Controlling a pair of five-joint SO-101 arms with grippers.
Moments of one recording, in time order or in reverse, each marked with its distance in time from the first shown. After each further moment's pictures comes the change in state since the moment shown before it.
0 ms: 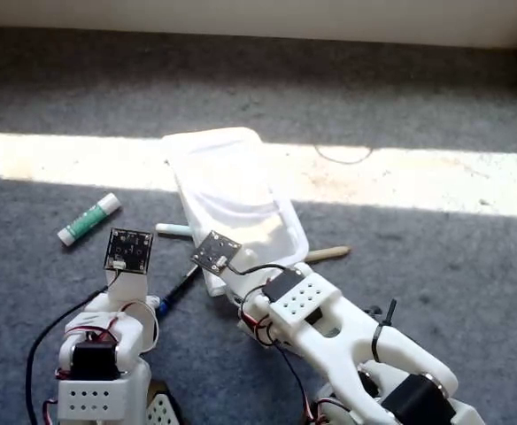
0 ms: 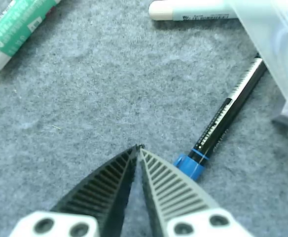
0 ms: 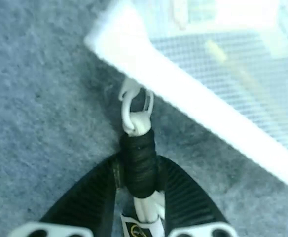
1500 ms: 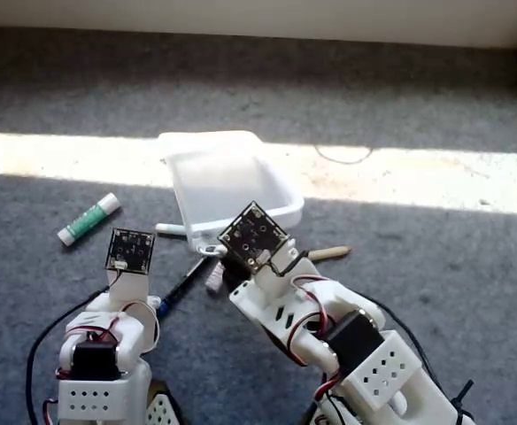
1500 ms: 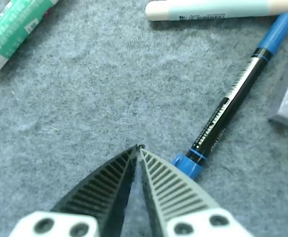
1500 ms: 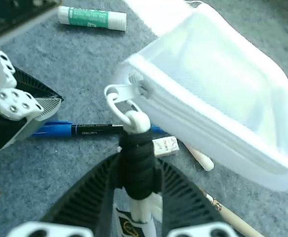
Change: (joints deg) left arm 0.5 0.0 0.0 0.0 0.0; right arm -0.1 -44.2 -0.7 3.7 -7.6
